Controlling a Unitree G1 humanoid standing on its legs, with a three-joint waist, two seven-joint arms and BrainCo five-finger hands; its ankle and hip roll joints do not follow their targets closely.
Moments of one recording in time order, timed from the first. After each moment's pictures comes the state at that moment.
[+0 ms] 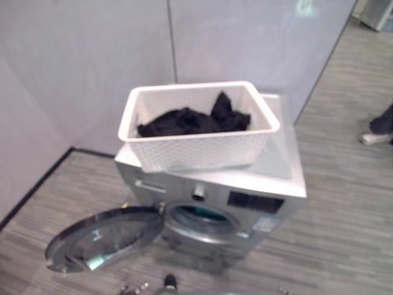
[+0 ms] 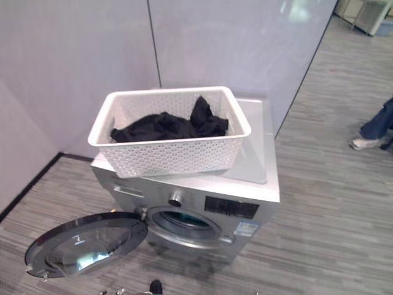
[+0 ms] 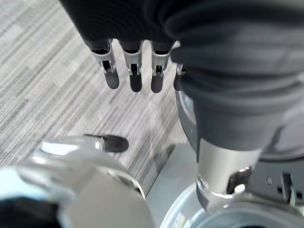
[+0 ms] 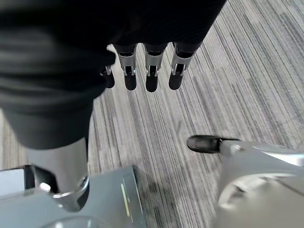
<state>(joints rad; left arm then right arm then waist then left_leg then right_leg) 0.13 0.16 0.08 1.23 -0.29 -0.12 0.08 0.08 -0.21 -0.23 1.35 0.31 -0.10 -0.10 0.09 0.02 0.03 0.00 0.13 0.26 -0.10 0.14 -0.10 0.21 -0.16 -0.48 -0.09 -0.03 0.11</state>
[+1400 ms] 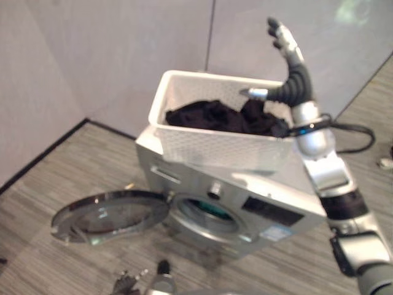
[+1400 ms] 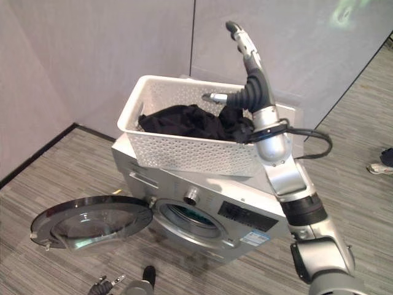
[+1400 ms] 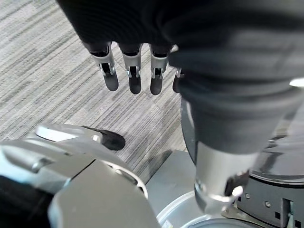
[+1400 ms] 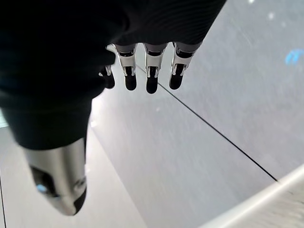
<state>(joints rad) 0.10 0.15 0.09 1.14 -0.29 -0.12 0.11 -0.70 -0.78 0.29 -0.02 -0.03 -0.07 -0.16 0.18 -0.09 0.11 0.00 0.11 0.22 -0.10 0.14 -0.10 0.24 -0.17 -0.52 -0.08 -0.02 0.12</state>
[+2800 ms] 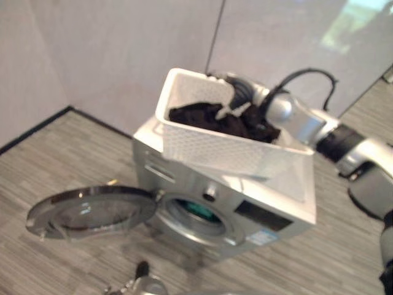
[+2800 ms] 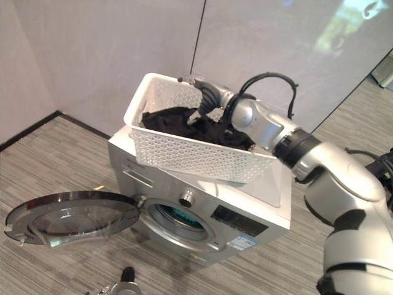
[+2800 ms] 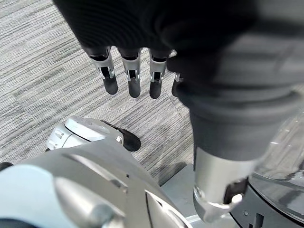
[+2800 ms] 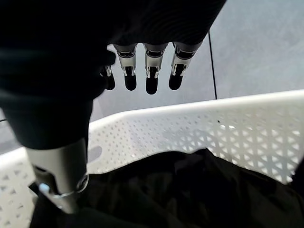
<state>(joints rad) 0.15 0.17 0.22 1.19 -0.32 -0.14 0.11 -1.31 -0.76 1.09 0.53 0.21 -0.07 0.01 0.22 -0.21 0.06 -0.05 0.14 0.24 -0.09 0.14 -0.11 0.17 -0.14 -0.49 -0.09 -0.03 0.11</state>
